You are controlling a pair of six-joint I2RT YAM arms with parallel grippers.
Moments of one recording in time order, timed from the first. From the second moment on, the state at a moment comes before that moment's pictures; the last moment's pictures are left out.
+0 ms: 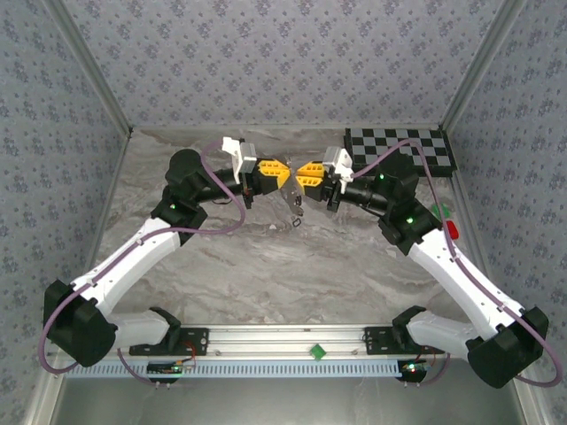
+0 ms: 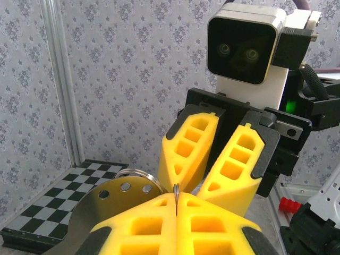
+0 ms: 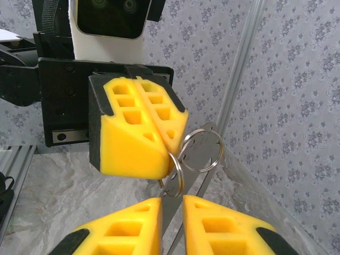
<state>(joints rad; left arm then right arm) -0.58 1.23 1.04 0.36 0.82 -0.14 0.53 1.09 1.04 0.06 -0.69 -0.21</state>
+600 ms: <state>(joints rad) -0.58 1.23 1.04 0.36 0.87 -0.14 0.55 1.11 1.08 0.01 -0.70 -0.25</state>
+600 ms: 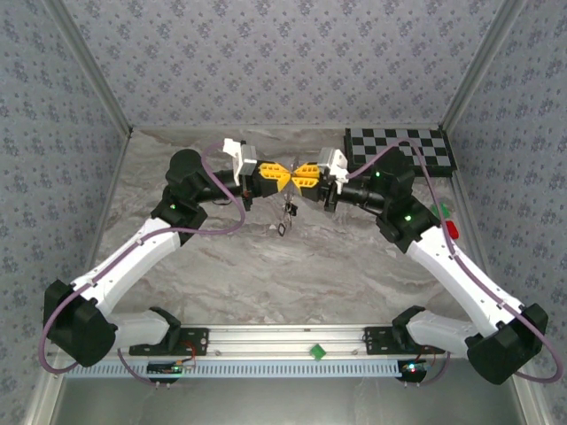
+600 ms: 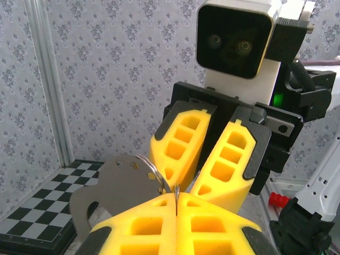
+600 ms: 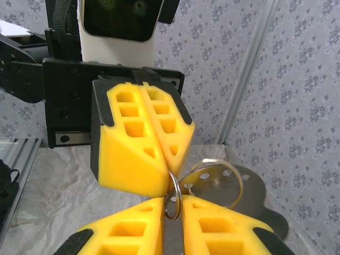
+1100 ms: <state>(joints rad) -0.56 1.23 1.04 0.35 0.89 -0.12 0.60 1.11 1.10 -0.05 -0.61 -0.33</state>
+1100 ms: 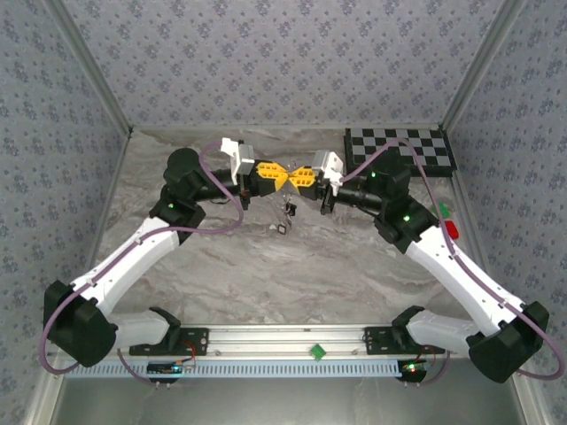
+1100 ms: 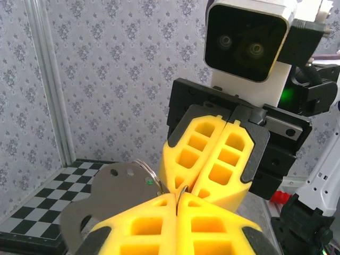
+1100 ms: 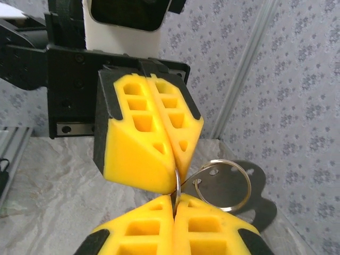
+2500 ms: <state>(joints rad) -0.58 1.12 0.81 0.38 0.54 -0.13 0.94 1.32 1.50 -0.89 0.48 -0.66</state>
